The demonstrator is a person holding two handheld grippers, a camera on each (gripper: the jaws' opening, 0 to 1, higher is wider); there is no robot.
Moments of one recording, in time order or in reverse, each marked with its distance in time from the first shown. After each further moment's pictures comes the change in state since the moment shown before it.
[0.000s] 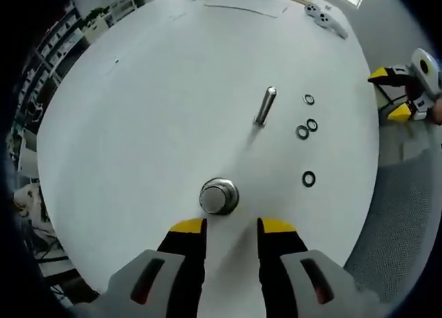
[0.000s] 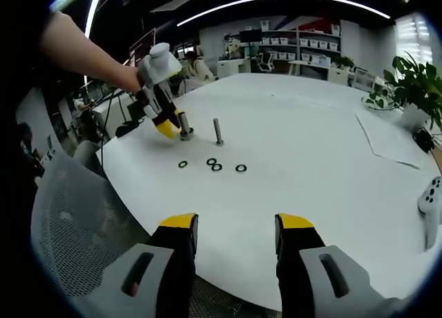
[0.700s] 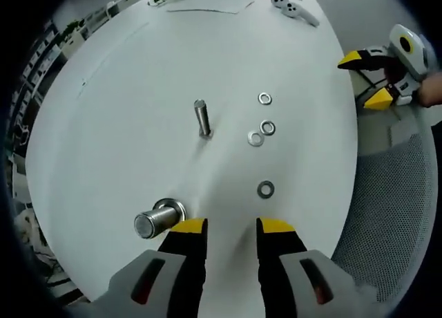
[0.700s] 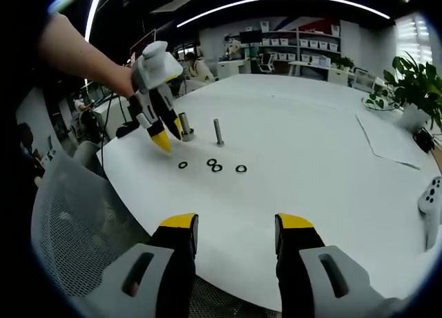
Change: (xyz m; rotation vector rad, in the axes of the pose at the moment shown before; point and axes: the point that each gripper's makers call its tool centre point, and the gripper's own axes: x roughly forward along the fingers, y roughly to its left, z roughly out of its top) left arm 0.007 -0.051 0.017 0.117 0.005 -0.081; right arm 0.000 0.001 0.001 0.000 -0.003 0.003
